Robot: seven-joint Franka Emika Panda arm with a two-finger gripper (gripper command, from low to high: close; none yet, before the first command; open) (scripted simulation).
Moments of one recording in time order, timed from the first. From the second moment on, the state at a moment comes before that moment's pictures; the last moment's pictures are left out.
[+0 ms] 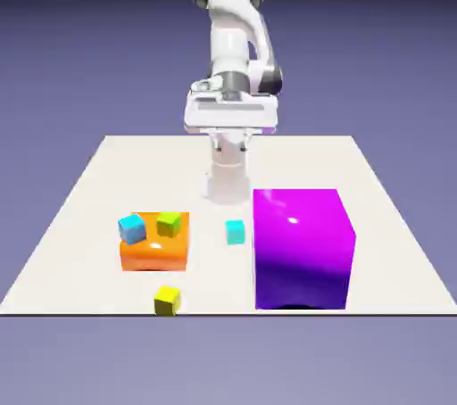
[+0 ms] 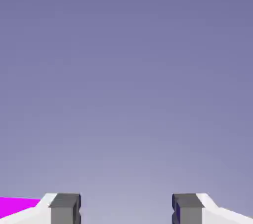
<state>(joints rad) 0.00 -0.53 0.00 -2.79 0.00 3.04 0.75</state>
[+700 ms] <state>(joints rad) -0.16 0.23 -0.06 -2.52 0.00 3.17 0.84</state>
